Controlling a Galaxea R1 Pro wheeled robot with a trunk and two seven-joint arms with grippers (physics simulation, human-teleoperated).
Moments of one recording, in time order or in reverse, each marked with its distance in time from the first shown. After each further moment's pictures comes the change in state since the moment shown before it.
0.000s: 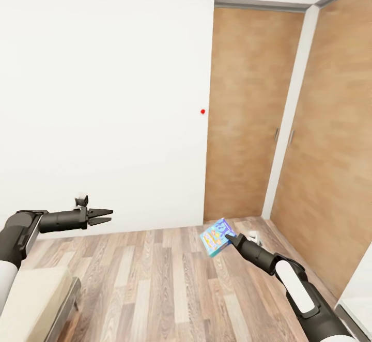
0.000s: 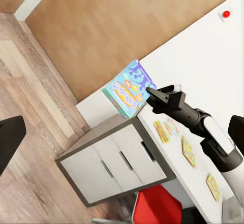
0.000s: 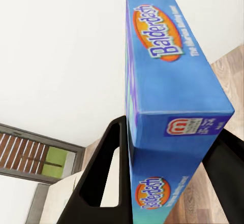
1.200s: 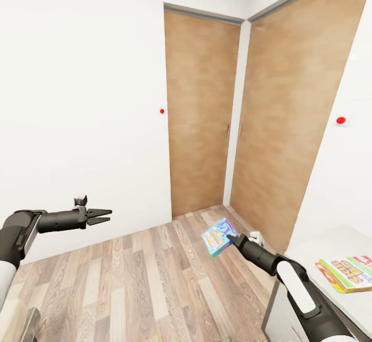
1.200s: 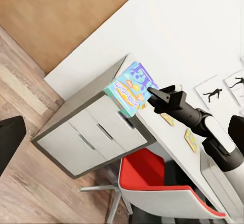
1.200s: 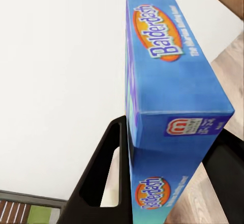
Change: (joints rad) left arm 0.000 0.006 0.002 0.000 0.000 -0.011 0.000; right arm 0.000 -0.001 -0.014 0.014 -0.005 -0.007 0.001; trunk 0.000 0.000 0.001
